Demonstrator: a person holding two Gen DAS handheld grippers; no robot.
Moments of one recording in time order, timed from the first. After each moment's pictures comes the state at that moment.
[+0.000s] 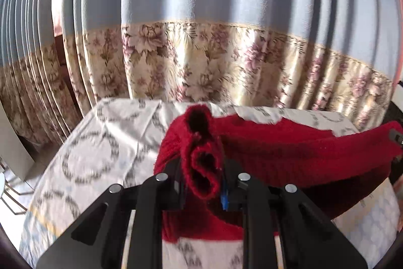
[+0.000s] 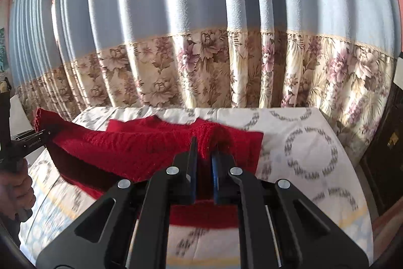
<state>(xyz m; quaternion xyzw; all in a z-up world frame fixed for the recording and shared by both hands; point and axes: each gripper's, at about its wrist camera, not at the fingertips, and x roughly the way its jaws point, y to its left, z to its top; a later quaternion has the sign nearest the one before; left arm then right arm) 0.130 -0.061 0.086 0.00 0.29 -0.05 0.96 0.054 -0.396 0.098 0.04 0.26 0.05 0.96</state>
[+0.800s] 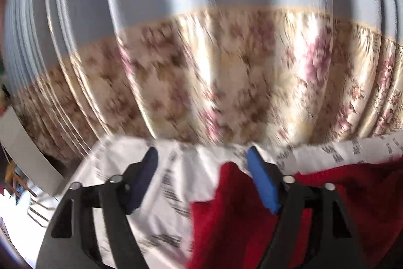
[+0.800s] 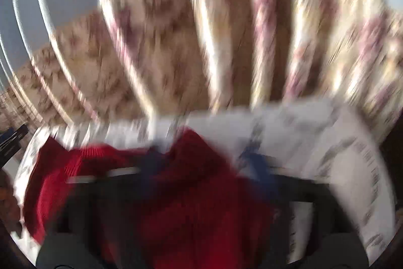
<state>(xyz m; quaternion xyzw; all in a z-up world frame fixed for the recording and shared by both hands) 0.331 -0.071 0.056 0.07 0.28 0.07 0.95 0.269 -0.429 0.039 0.08 0.31 -0.04 0.95</state>
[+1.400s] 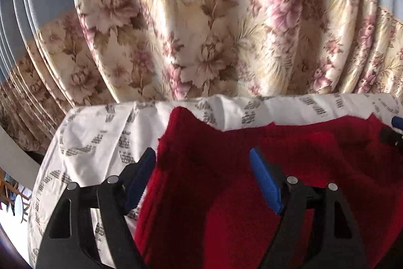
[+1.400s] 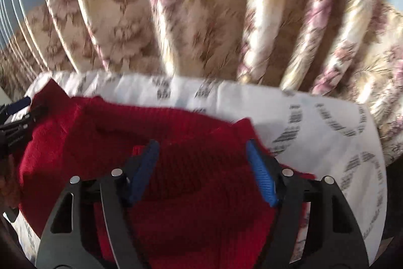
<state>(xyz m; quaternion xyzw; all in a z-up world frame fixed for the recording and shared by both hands) 0.342 -0.100 -0.008 0.07 0.39 -0.01 0.92 0.307 -0.375 -0.014 0.00 0.45 0.04 0.89</state>
